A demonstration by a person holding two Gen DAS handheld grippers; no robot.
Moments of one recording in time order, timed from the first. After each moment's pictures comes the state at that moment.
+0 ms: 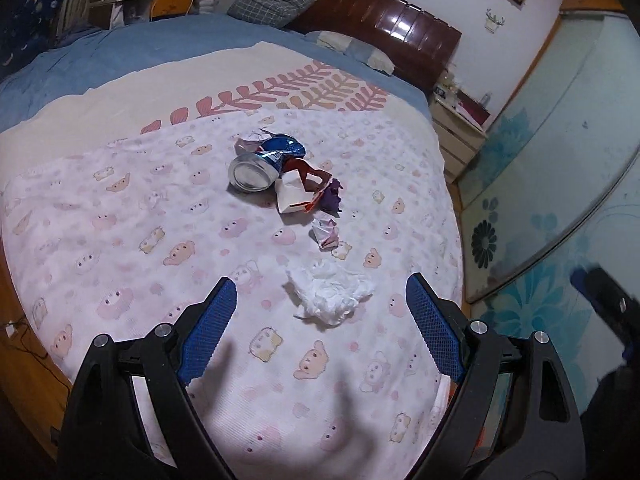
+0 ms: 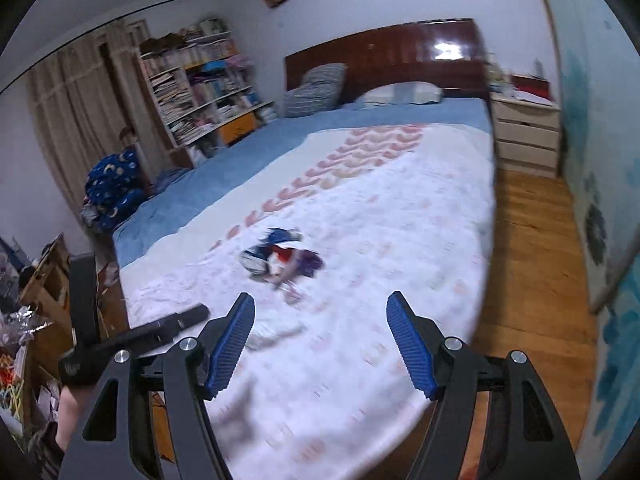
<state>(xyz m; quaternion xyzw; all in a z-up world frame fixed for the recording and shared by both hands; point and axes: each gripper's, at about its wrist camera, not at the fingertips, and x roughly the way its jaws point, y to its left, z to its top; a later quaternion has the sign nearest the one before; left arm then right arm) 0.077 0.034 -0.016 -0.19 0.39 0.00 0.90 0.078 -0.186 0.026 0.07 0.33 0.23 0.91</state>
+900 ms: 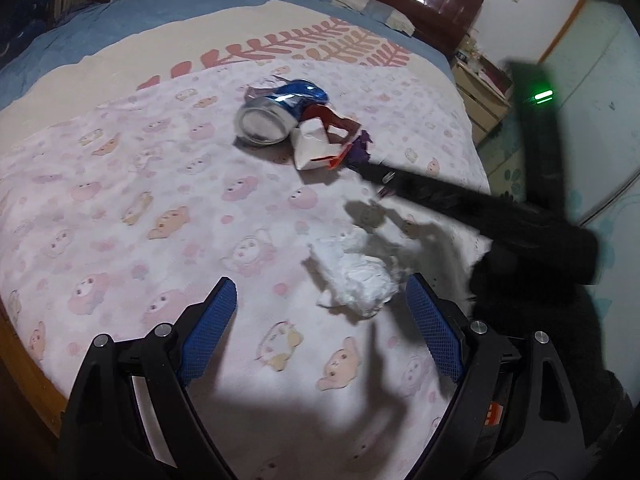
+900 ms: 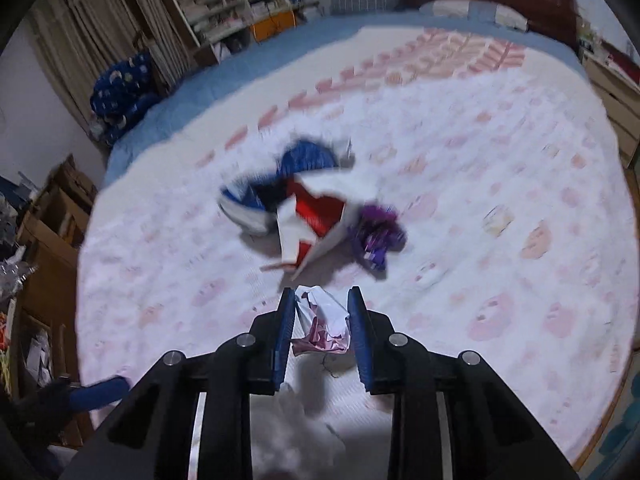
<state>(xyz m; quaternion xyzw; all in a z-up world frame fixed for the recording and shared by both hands) 0.109 0.028 -0.057 -0.18 0.46 0.01 0.87 0.251 -0.031 -0.096 0.00 0.45 0.31 0.84</state>
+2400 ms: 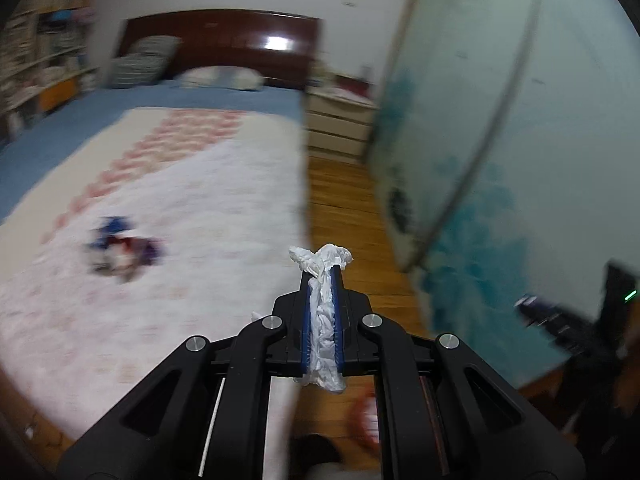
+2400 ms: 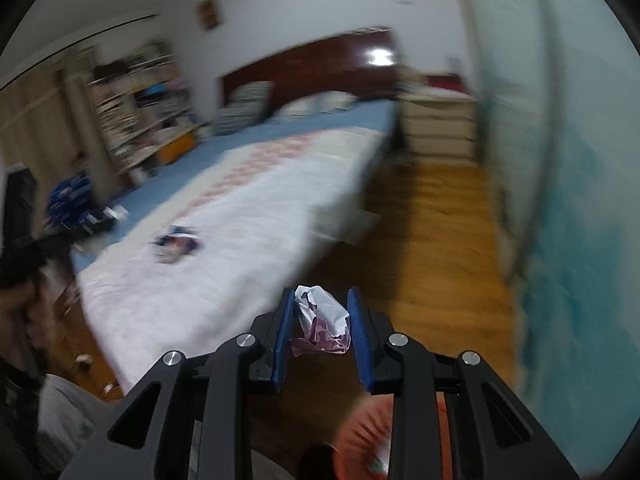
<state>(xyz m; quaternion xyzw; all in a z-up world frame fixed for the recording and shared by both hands) 0.050 -0.200 0.097 -0.06 0.34 -0.18 0.92 -0.037 -0.495 0.003 0.10 0.33 0.10 0.93</state>
